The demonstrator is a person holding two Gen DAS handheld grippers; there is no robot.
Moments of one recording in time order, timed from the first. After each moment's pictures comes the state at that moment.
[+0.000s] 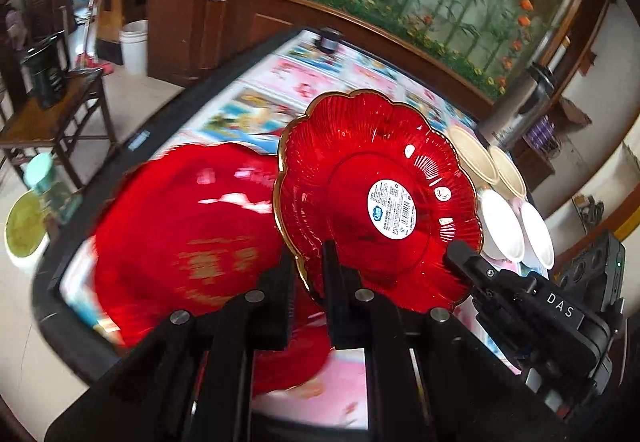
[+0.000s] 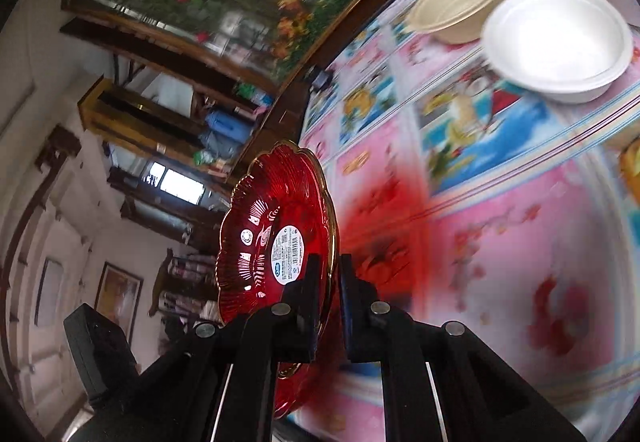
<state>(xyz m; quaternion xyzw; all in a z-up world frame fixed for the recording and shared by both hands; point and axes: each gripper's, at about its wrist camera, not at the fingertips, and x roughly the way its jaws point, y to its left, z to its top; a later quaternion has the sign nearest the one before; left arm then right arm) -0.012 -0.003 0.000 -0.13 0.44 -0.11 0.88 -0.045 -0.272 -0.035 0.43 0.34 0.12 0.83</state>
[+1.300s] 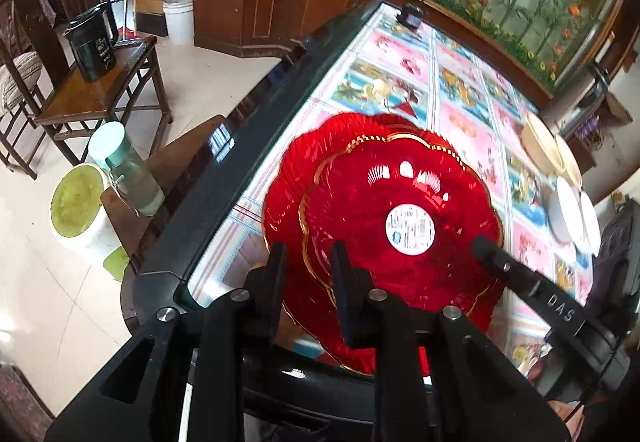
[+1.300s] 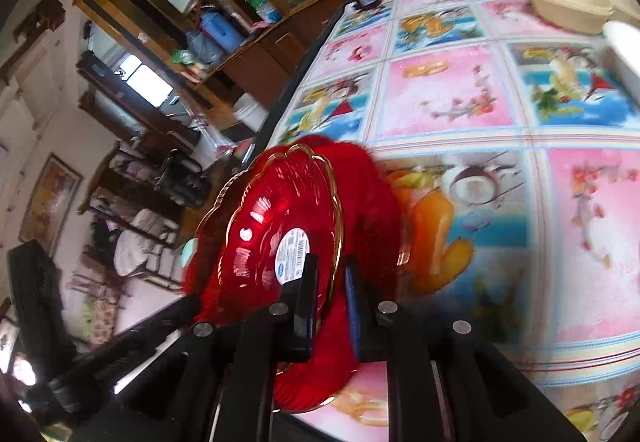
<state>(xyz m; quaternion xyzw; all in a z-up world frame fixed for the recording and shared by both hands) -0.001 0.090 -0.030 -0.10 0.50 -0.05 0.86 -0.017 -0.153 -0.052 0.25 0.45 0.10 0.85</state>
